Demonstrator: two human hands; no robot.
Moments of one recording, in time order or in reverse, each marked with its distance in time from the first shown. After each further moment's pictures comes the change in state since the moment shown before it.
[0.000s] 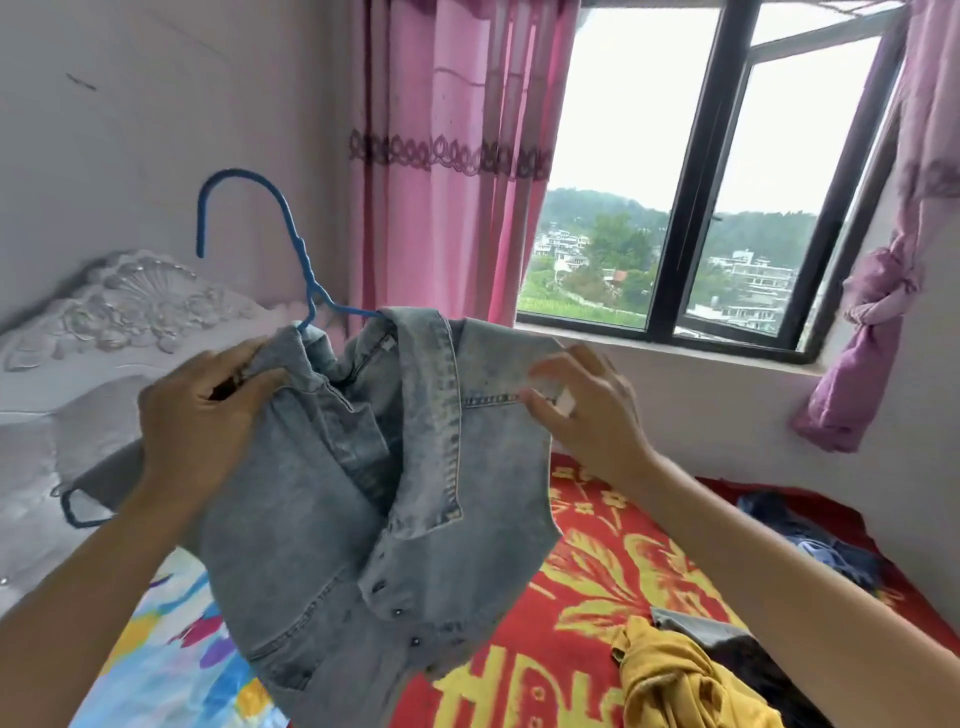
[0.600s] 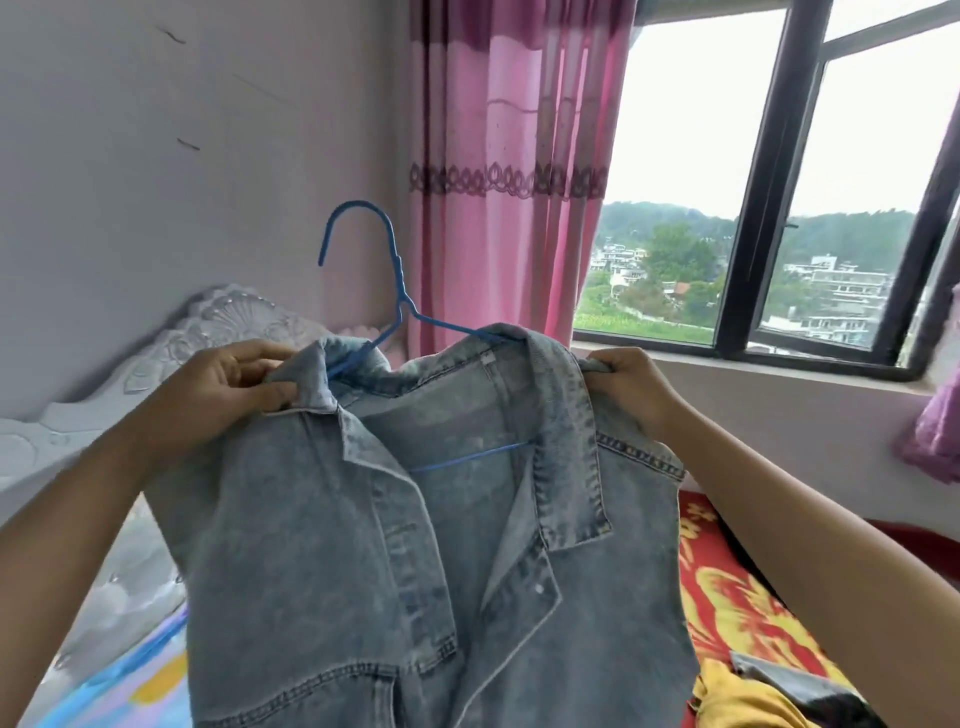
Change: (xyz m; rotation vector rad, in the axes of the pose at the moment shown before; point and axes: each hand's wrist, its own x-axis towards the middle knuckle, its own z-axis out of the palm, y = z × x) left_hand 0.063 -0.029 -0.059 -0.388 -0.674 -0.163; right_hand 0.056 0.039 0.041 0.721 -0.347 0.490
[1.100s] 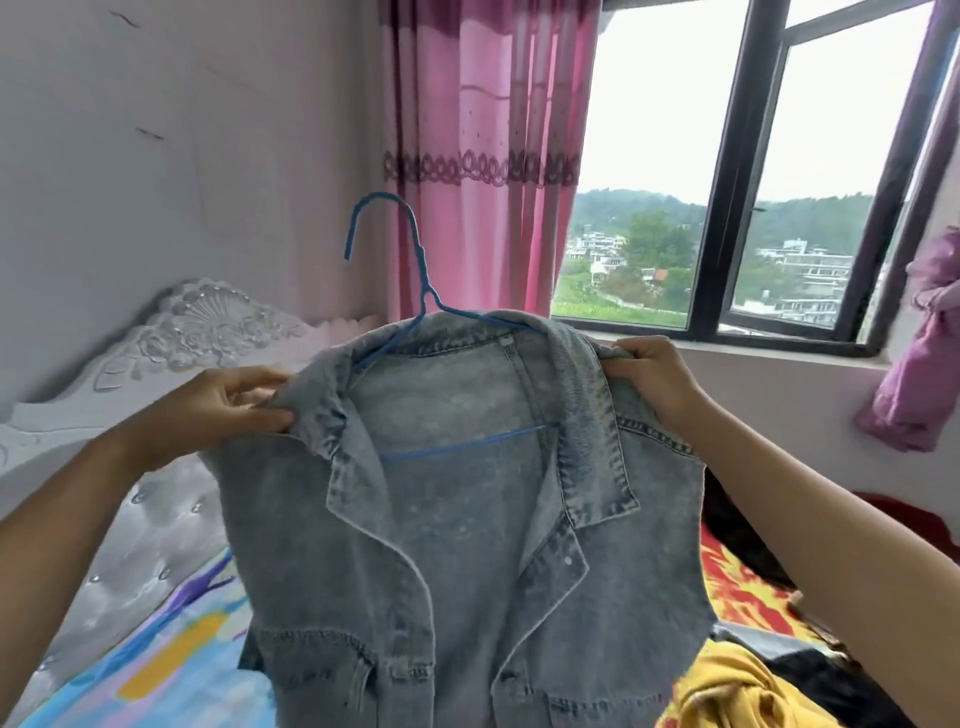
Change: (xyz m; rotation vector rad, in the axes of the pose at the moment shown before) left_hand -0.011 -0.001 0.017 0.180 -0.181 -0.147; right_hand -0.034 0.006 -0.037 0.135 0.146 0.093
